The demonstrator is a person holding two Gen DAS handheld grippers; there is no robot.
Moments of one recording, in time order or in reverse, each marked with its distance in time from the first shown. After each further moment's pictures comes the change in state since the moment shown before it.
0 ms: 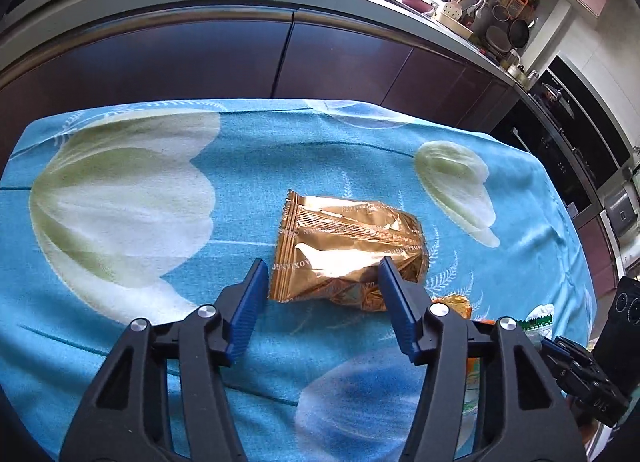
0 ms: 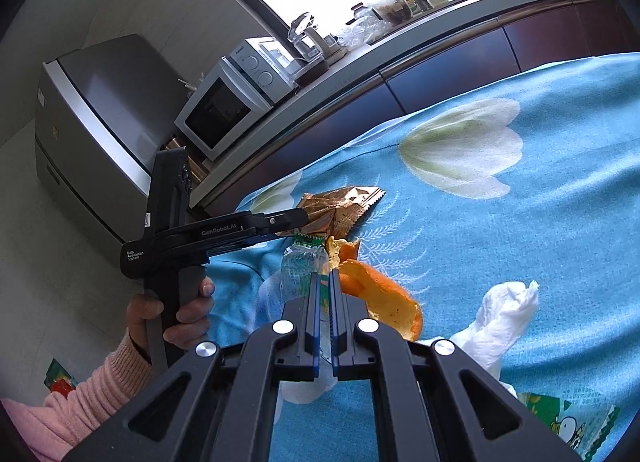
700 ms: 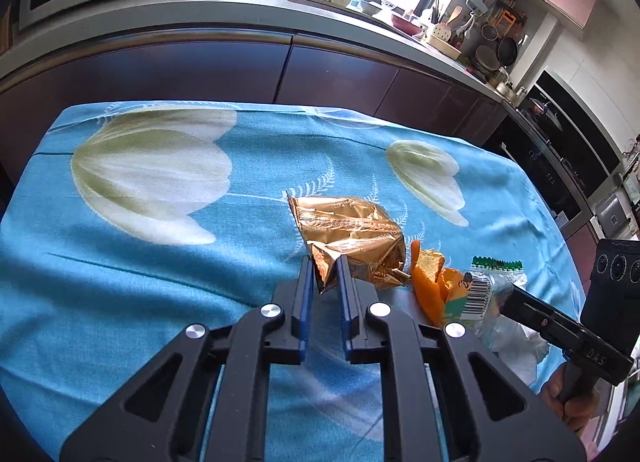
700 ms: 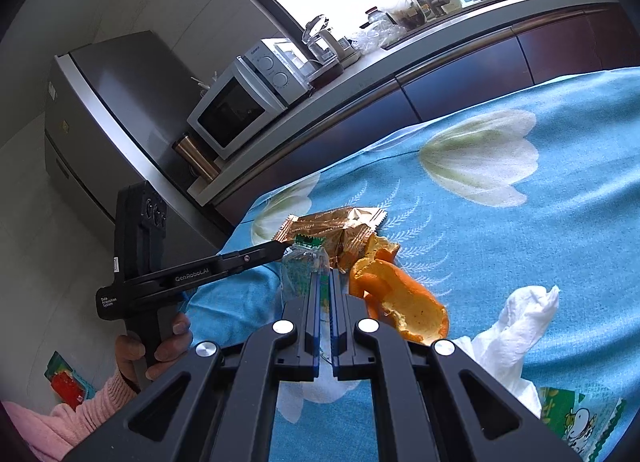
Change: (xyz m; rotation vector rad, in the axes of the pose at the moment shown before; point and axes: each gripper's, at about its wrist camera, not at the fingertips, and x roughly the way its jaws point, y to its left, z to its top) left arm -0.057 -0.007 -0.048 -0.006 -0.097 -0.031; right arm -0.005 0.017 0.001 -0.037 -0.008 0.027
